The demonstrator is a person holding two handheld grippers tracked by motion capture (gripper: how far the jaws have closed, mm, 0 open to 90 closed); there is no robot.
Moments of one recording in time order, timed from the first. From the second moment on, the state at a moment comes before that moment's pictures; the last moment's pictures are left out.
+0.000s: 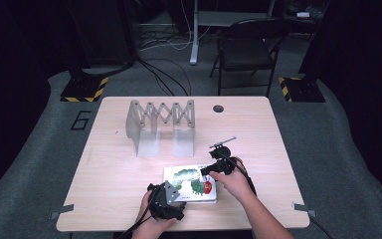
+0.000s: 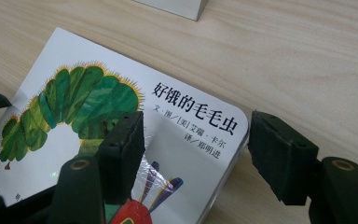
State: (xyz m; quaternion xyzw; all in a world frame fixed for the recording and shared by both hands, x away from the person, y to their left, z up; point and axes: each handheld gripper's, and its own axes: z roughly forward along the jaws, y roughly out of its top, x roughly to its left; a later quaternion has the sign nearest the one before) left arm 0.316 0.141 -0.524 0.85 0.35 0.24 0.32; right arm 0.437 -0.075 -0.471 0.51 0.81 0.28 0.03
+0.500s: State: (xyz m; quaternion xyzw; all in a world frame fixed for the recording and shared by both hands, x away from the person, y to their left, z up) left arm 0.309 0.142 -0.526 0.85 0.31 0.26 0.34; right arm 0.443 -0.079 -0.473 0.51 0.81 0.28 0.00
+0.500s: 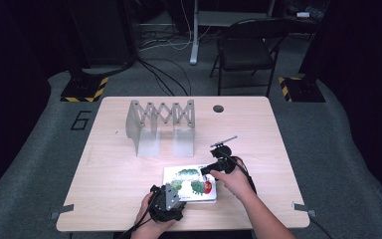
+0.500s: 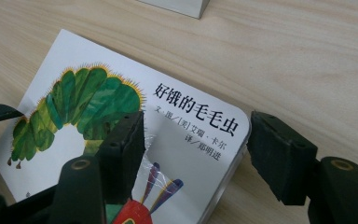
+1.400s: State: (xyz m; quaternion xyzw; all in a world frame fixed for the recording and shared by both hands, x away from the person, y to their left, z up) left arm 0.307 0.145 -0.529 0.84 0.31 0.27 0.35; right arm 0.466 -0.077 -0.488 0.51 0.81 0.29 -0.07
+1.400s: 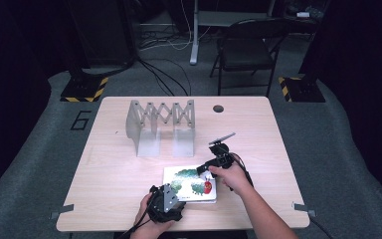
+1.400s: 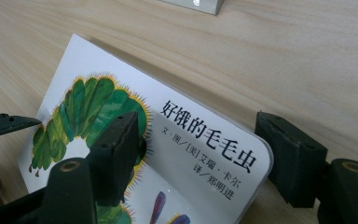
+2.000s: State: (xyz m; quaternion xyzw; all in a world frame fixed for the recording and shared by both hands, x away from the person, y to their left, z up) left arm 0.309 0.144 -0.528 0.84 0.31 0.27 0.35; right arm 0.467 -0.073 -0.487 0.49 0.81 0.30 -0.10
